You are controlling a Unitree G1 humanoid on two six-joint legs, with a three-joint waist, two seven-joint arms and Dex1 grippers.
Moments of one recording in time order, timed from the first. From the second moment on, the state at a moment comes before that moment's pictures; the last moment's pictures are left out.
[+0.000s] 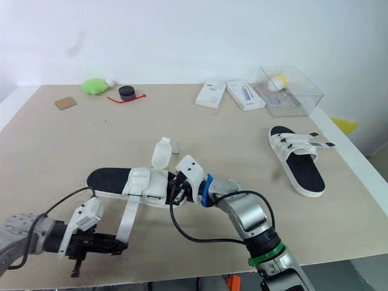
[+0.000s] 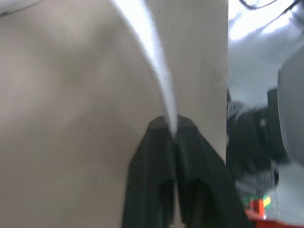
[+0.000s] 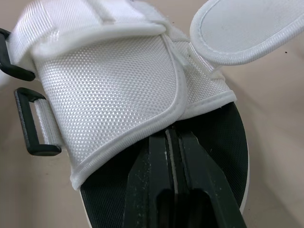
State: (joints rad) left arm 0.17 0.99 0.06 -0.49 -0.64 0.67 -1.17; right arm -0.41 -0.30 0.35 -0.17 0.25 0.71 0.68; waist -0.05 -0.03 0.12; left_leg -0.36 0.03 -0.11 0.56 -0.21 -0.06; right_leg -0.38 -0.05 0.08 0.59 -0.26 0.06
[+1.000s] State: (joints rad) left arm -0.01 0.87 -0.05 0.18 -0.12 -1.31 -1.15; right arm -0.39 -0.28 0.36 -0.17 0.23 0.67 0.68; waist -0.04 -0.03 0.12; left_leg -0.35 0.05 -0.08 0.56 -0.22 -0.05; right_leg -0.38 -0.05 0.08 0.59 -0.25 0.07
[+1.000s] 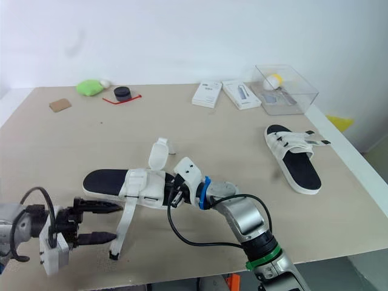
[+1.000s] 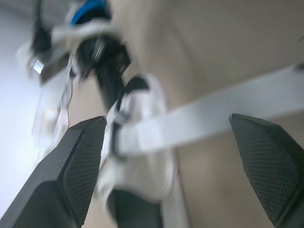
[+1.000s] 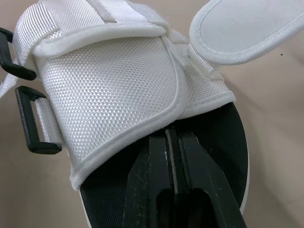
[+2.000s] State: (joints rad) left arm -0.08 0.91 -0.16 0.38 0.20 -1.55 -0.70; right arm -0.41 -0.29 0.36 -0.16 0.23 0.68 0.70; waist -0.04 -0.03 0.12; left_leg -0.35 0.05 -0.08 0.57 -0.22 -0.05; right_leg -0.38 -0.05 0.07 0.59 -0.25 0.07
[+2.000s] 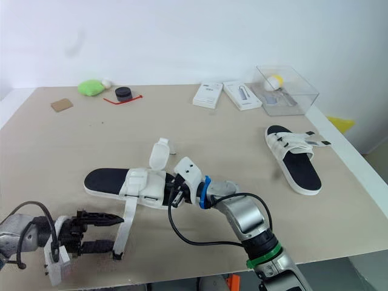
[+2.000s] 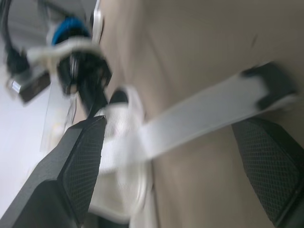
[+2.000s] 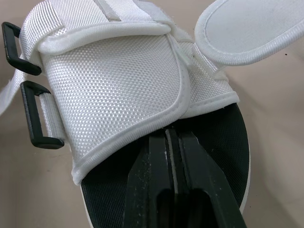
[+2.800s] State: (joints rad) left arm -0.11 0.94 -0.25 0.17 0.21 -1.33 -0.59; right arm -0.41 -0.29 0.36 -0.15 0.23 0.68 0.70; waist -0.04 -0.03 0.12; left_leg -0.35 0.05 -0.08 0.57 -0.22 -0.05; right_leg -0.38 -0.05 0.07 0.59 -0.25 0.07
